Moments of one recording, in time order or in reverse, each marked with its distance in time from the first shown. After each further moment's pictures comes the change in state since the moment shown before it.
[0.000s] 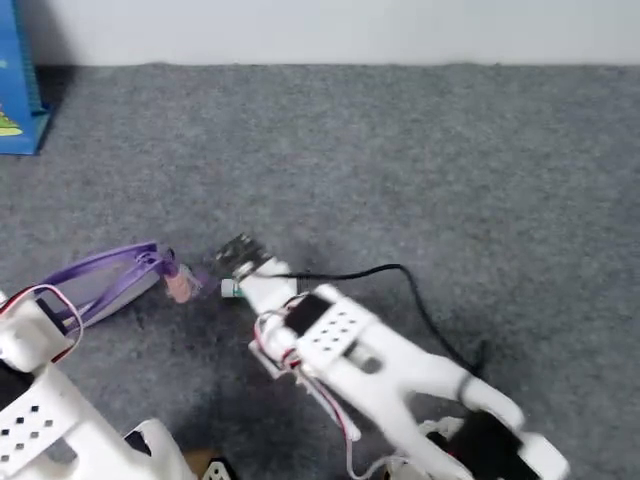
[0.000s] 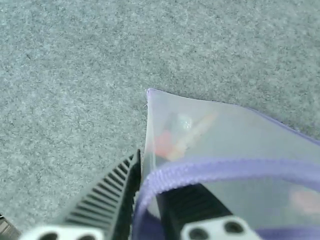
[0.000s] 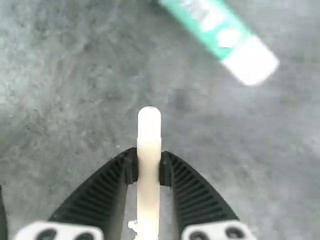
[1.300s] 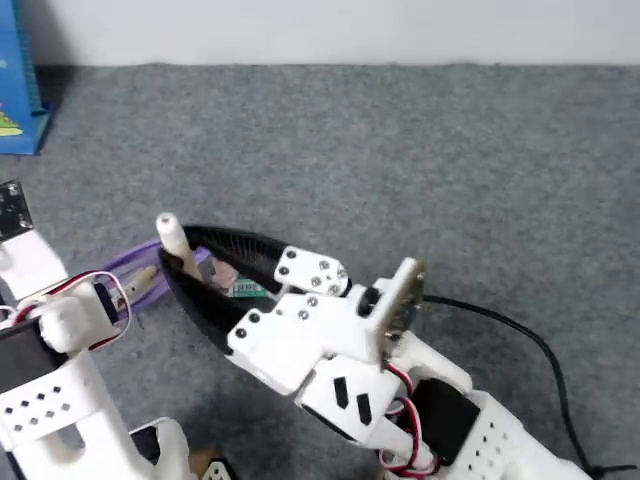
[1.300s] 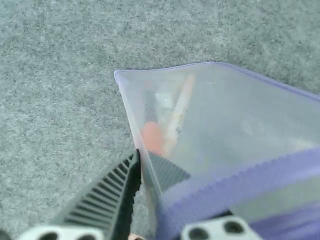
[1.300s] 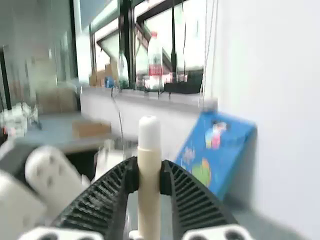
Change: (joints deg) left arm 16.1 0.5 3.7 -0.1 2.6; right arm -10.9 -44.7 0.1 -45.0 3.0
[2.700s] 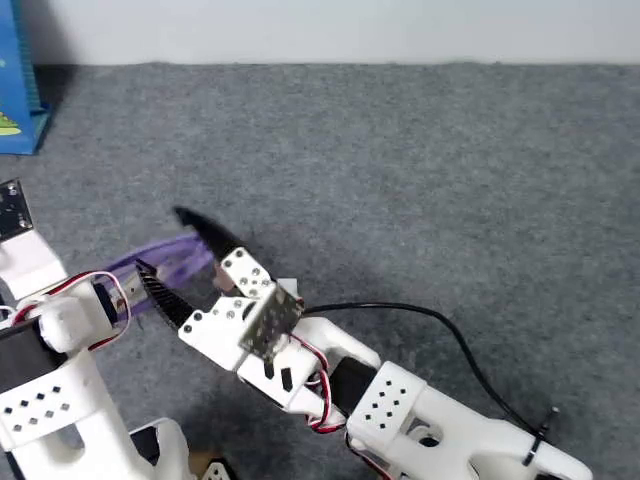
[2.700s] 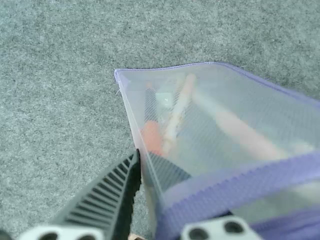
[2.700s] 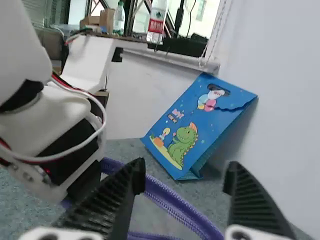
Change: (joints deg) left arm 0.0 0.0 0.0 0.0 0.0; right arm 0.2 18.8 17.1 -26.5 11.7
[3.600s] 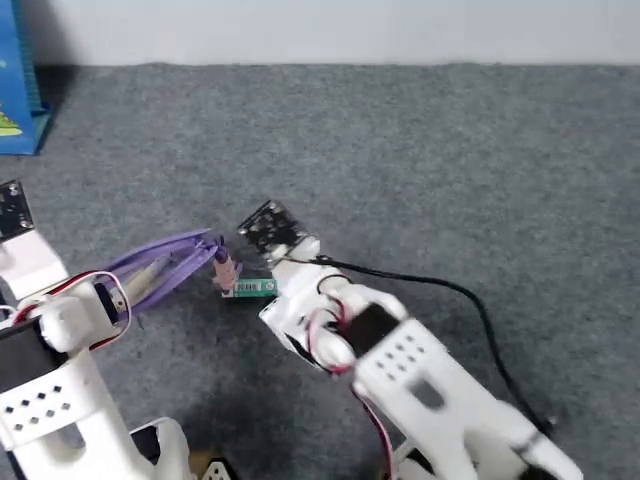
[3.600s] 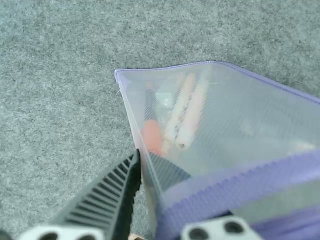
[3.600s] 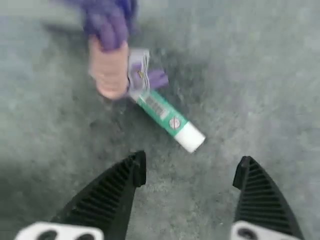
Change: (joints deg) left arm 0.0 0.0 0.0 0.0 0.0; right arm 15.6 11.6 -10.6 59.2 -2.9
